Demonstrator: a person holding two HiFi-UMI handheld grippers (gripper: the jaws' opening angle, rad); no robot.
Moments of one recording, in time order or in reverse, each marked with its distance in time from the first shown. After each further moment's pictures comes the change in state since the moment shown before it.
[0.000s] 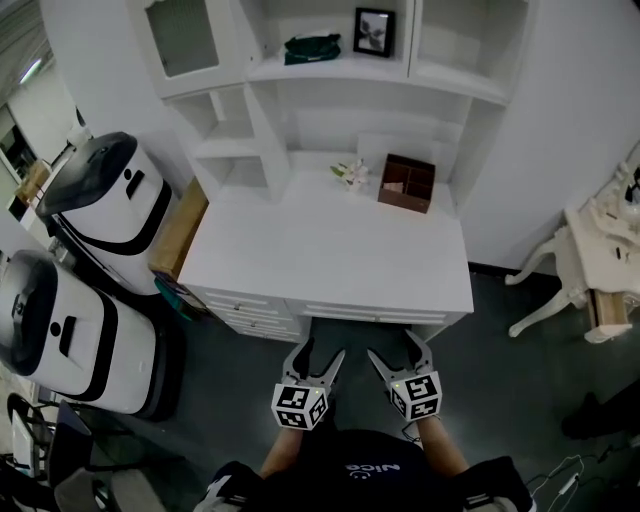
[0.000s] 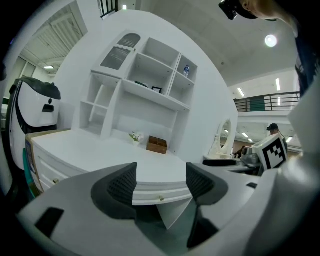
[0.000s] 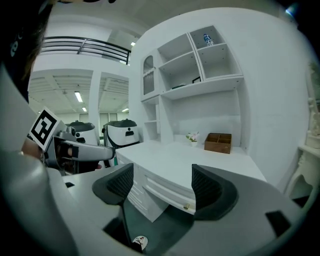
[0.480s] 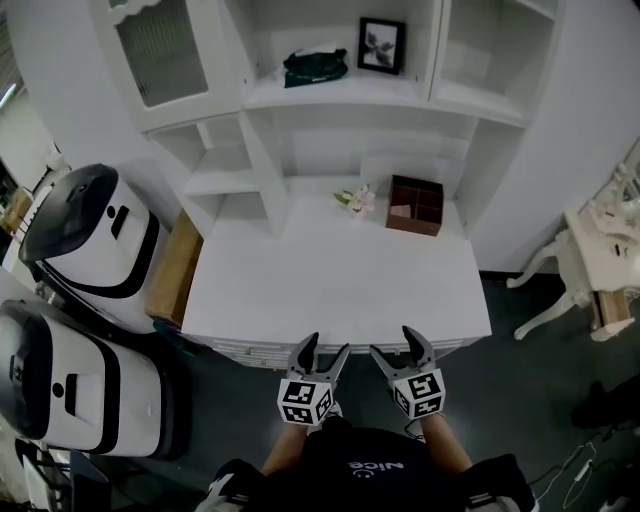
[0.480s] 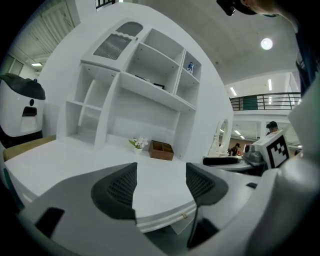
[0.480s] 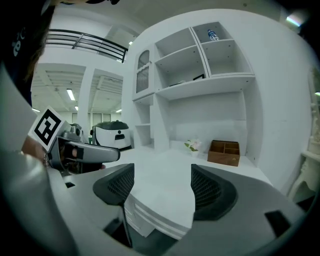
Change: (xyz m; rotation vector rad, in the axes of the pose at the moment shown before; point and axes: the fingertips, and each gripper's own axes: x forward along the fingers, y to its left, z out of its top) left arm 0.089 0.098 0.061 0.048 0.015 -0.096; right arm 0.120 -0.015 0.059 -0.002 -0.032 -0.075
